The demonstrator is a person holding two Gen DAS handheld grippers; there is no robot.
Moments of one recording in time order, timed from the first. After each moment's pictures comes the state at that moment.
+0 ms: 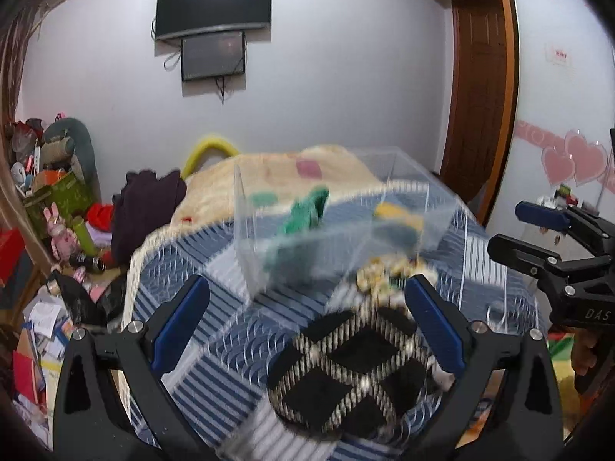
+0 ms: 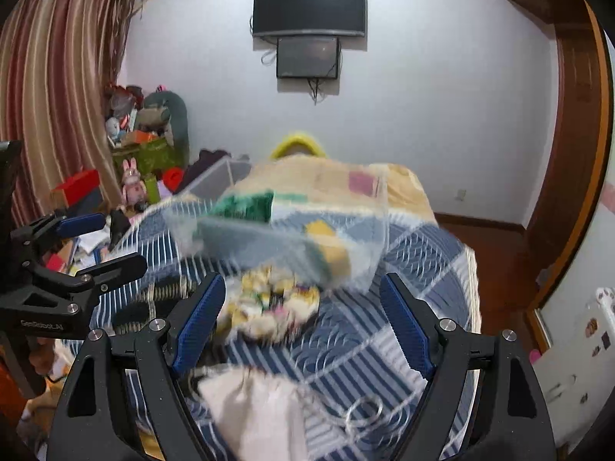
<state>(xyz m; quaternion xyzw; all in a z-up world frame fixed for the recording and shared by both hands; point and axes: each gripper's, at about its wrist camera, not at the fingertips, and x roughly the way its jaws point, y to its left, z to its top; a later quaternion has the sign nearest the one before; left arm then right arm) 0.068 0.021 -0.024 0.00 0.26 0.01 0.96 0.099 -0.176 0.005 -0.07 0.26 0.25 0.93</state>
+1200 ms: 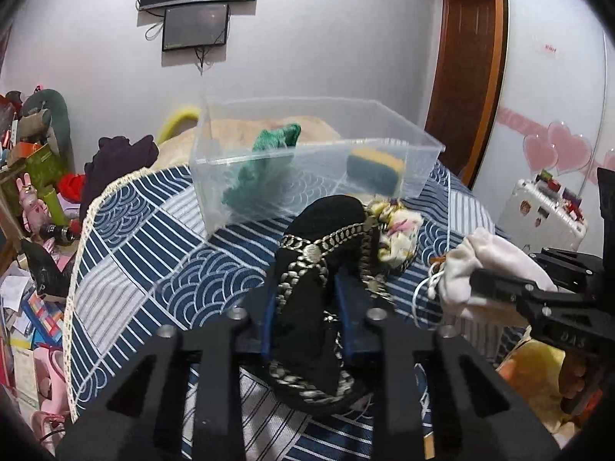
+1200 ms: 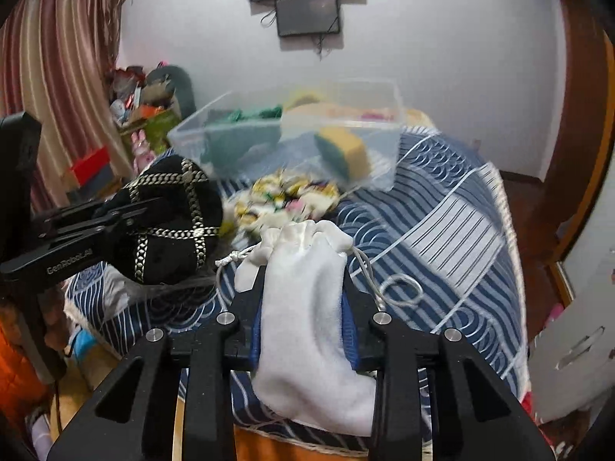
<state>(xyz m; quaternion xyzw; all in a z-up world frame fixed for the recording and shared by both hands) 0.065 0.016 -0.081 -0.03 0.30 -0.04 0.95 0.080 -0.199 -0.046 -0.04 0.32 0.27 0.91</state>
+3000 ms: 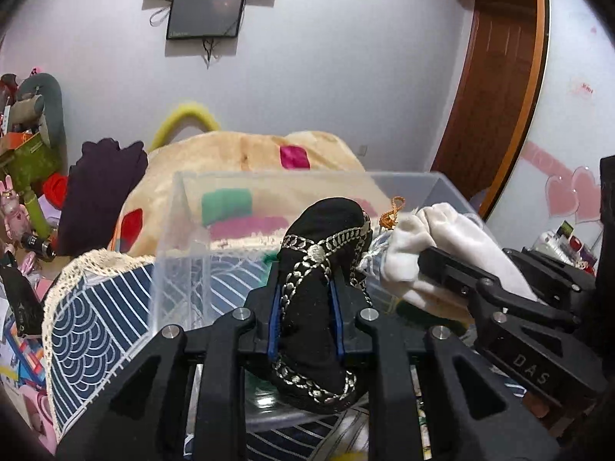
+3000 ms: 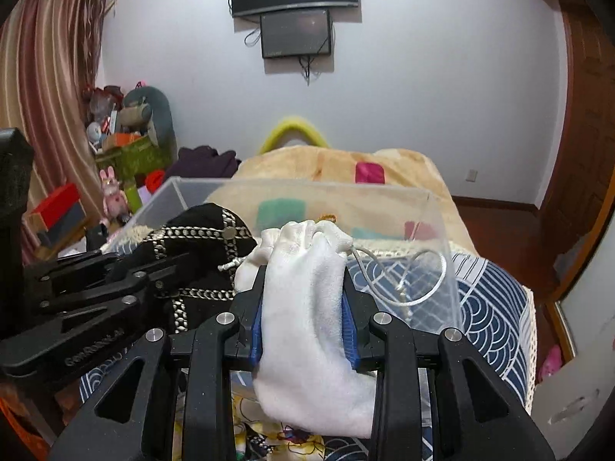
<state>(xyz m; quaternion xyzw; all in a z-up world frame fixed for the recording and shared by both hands) 0.224 0.048 -0.043 -0.08 0.31 -0.03 0.95 0.215 -0.131 -0.008 -0.05 0.30 0.25 0.92</state>
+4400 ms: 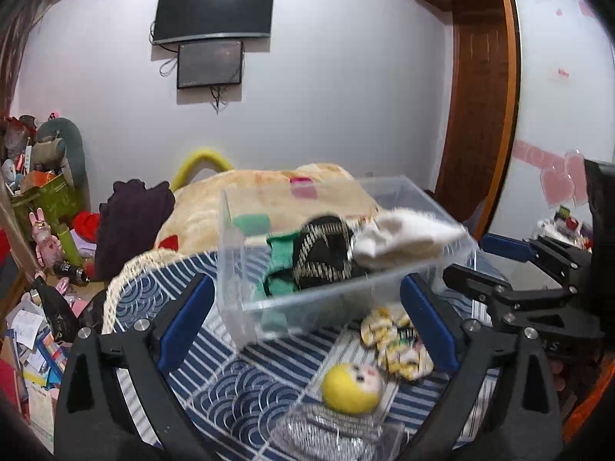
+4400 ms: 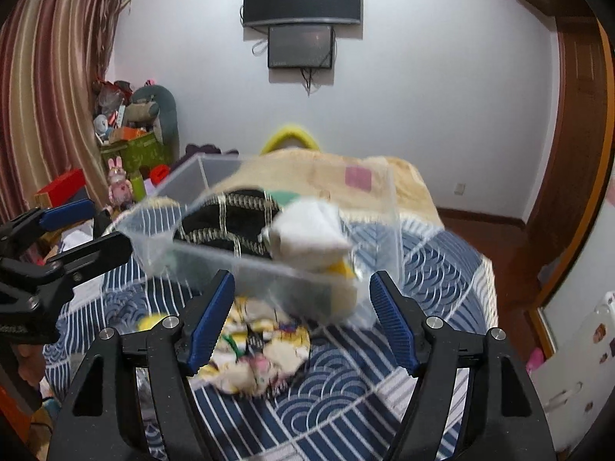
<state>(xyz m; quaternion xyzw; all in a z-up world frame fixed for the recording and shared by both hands) 0.119 0.036 -0.019 -0.02 0.23 -0.01 0.97 0.160 -0.167 -0.006 -0.07 0.28 0.25 0.92</state>
